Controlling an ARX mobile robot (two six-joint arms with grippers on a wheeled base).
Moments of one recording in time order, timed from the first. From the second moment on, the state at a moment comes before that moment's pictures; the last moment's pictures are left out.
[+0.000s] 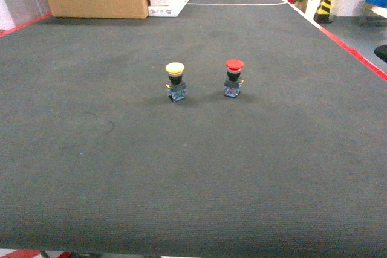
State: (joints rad) left arm -0.15 0.18 0.19 -0.06 -0.22 -0.06; right arm 0.00 0.01 0.01 0.00 0.00 0.00
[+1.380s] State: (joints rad) left arm -0.15 0.17 0.20 -0.07 -0.23 -0.07; right arm 0.00 0.01 0.01 -0.01 0.00 0.00
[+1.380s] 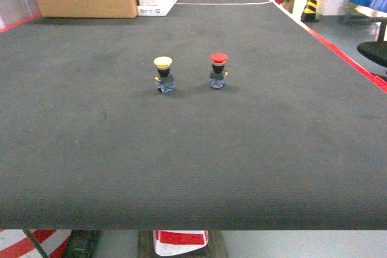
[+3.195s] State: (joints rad) left arm -0.15 0.17 0.20 -0.07 -0.23 -0.07; right arm 0.00 0.01 0.01 0.00 0.00 0.00
